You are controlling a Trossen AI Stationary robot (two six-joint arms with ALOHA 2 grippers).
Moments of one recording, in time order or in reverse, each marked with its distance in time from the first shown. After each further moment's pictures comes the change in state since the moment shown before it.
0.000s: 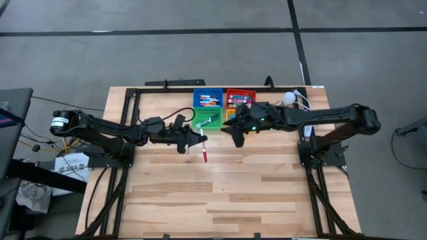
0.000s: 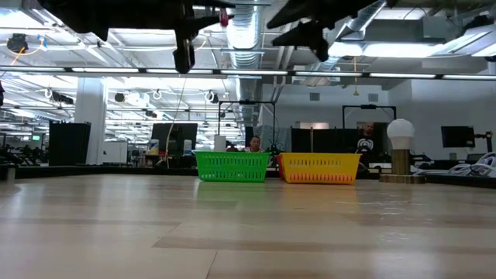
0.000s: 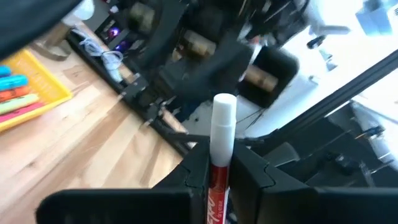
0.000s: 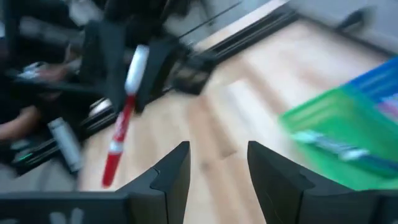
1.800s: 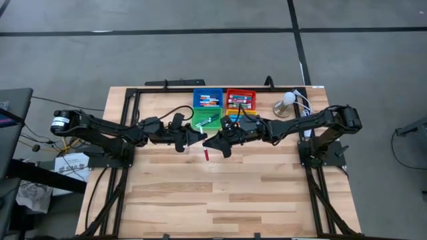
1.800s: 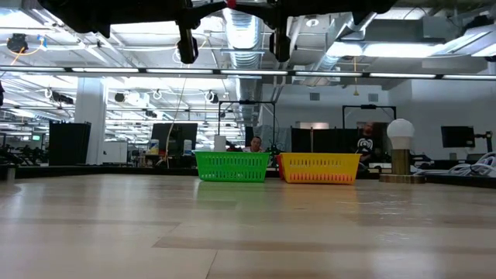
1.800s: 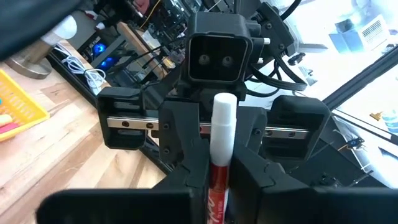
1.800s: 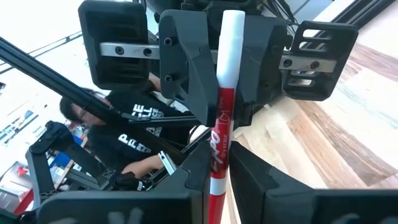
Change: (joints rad) left arm -0.011 0.013 0.002 0.095 -0.024 -0.009; right arm 0.096 0.215 0.000 0.494 -0.119 0.346
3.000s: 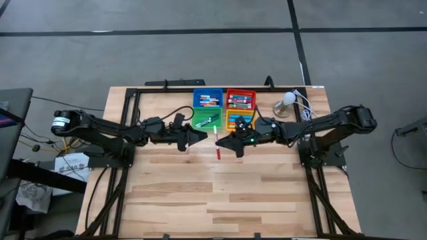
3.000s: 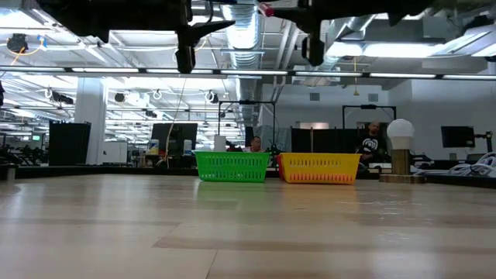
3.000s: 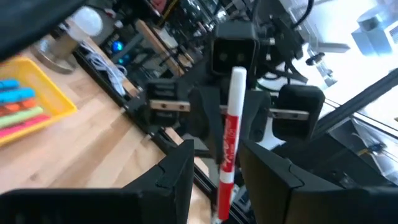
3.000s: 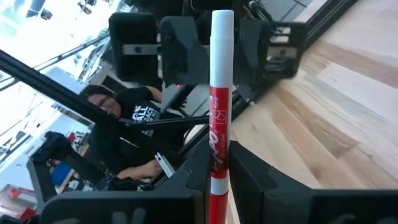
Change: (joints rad) left arm 0.017 -0.002 -0.017 -0.035 -0.028 0.000; right arm 0.024 -0.191 -0.208 0.015 0.106 0.053
